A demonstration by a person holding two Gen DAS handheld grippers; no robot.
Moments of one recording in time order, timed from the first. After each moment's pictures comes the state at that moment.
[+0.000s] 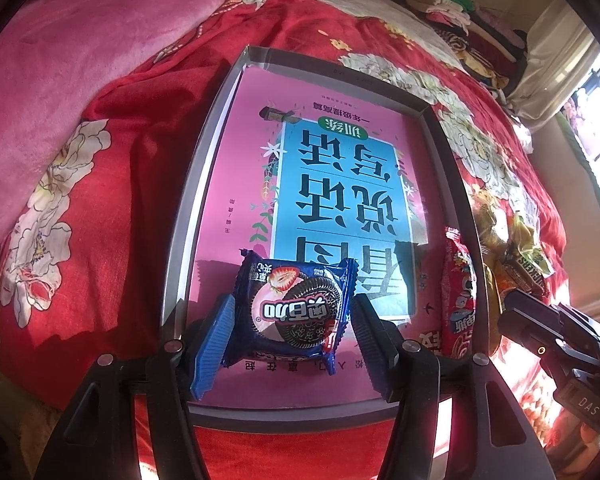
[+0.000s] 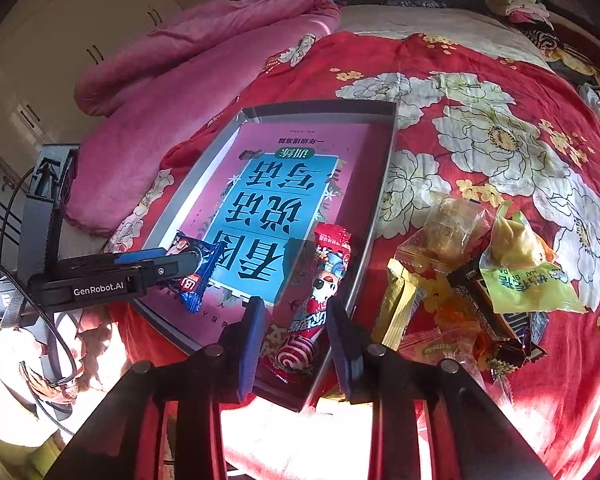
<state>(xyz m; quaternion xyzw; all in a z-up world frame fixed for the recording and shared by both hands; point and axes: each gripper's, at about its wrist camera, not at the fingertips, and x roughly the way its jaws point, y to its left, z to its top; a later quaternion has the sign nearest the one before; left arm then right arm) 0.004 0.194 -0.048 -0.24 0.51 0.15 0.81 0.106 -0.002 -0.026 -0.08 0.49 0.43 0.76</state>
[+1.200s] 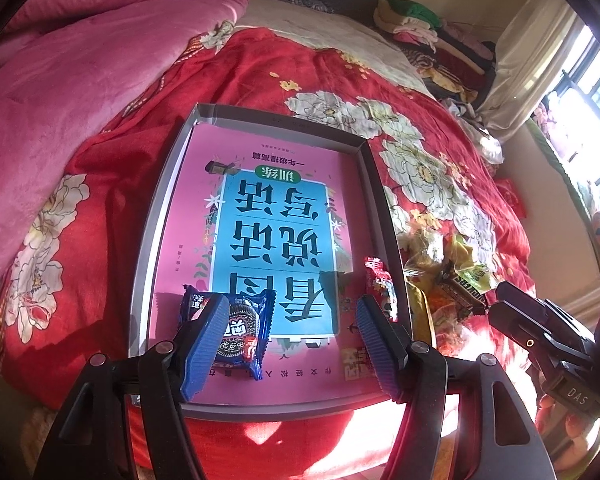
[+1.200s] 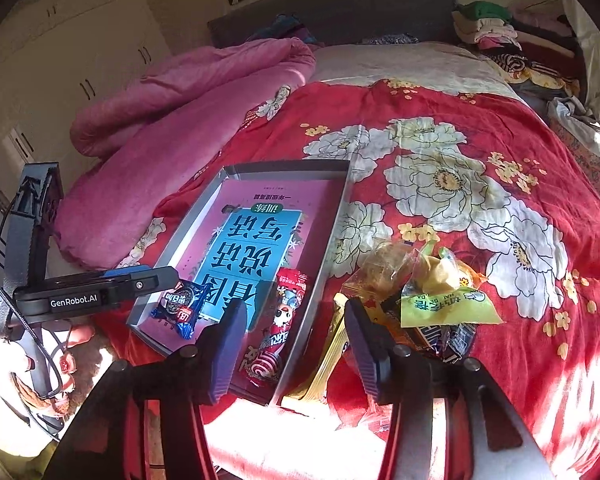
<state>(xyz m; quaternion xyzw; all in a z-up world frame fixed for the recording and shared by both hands) 0.013 0.163 0.004 -0.24 0.46 0.12 0.85 0.113 -0.047 0.020 -0.05 0.43 0.40 0.80</state>
